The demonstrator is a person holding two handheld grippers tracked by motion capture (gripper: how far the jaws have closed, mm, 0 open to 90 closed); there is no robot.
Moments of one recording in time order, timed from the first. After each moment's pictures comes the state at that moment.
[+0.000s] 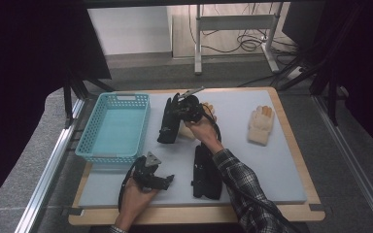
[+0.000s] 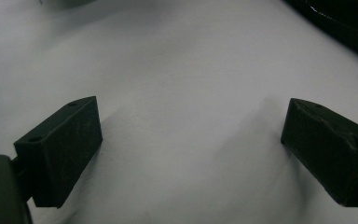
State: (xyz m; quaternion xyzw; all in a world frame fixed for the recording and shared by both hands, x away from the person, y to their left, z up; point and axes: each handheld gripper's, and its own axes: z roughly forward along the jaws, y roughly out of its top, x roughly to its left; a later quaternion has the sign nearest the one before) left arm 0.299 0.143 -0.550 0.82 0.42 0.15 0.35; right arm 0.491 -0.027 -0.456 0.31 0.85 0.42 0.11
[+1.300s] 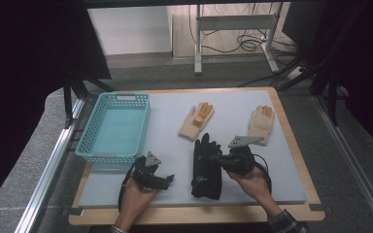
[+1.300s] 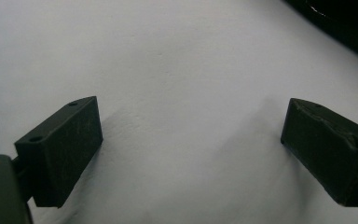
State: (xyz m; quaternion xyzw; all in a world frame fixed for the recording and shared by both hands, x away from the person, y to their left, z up) left arm 0.299 0.143 -0.550 0.82 0.42 0.15 0.35; right arm 0.332 -0.173 -0.471 0.30 0.83 0.46 0.04
